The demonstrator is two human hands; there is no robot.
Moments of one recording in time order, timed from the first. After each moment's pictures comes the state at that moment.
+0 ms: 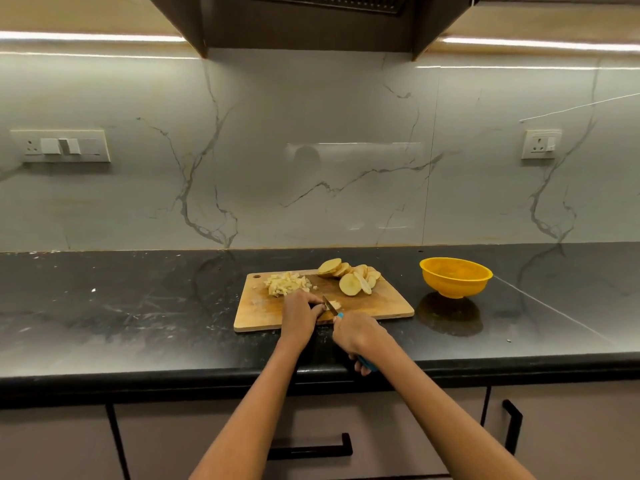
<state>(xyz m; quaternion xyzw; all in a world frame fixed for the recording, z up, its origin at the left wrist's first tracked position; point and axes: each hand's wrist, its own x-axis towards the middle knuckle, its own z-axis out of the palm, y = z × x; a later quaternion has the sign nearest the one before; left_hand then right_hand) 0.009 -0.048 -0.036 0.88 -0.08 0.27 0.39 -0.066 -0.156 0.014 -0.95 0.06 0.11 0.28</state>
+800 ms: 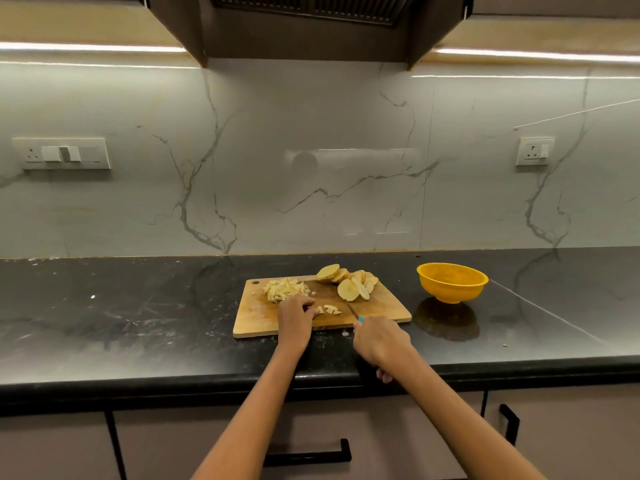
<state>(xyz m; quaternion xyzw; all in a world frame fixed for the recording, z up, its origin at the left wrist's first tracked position) 0.007 -0.048 -0.038 0.88 -0.03 0.30 0.38 -0.076 -0.185 0.010 -0.98 0.04 0.01 0.21</state>
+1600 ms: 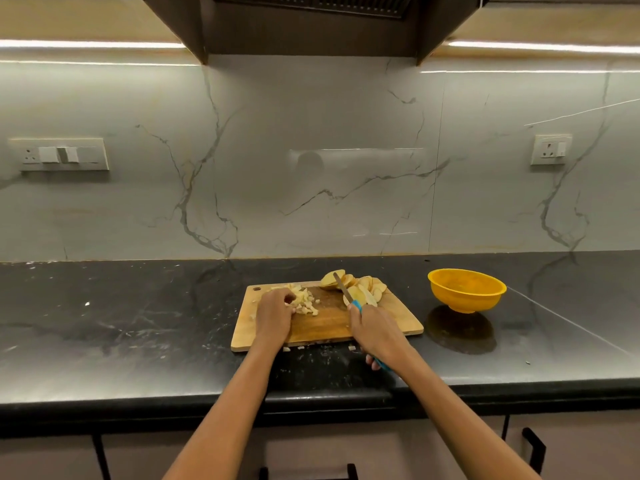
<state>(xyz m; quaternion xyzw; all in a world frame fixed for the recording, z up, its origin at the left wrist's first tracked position) 0.046 -0.005 -0.029 0.90 -0.01 0.30 0.31 -0.029 -0.184 0.002 -0.93 -0.04 -0.06 0.35</state>
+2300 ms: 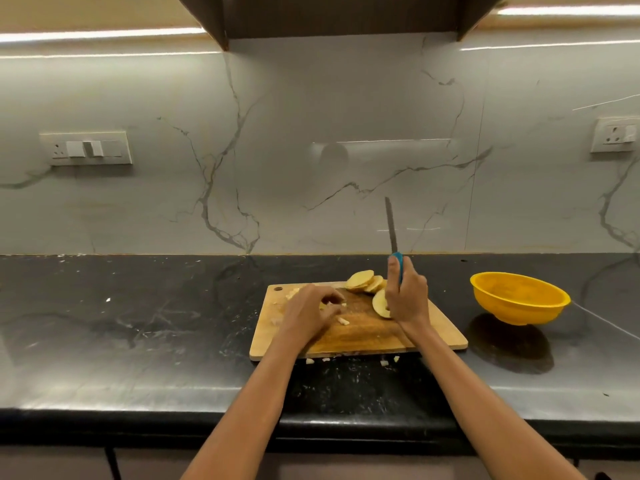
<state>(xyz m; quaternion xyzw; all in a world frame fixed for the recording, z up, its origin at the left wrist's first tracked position) 0.064 -0.006 -0.019 0.92 -0.17 0.26 0.24 0.084 -0.183 -0.010 -0.76 -0.14 -0.42 0.46</state>
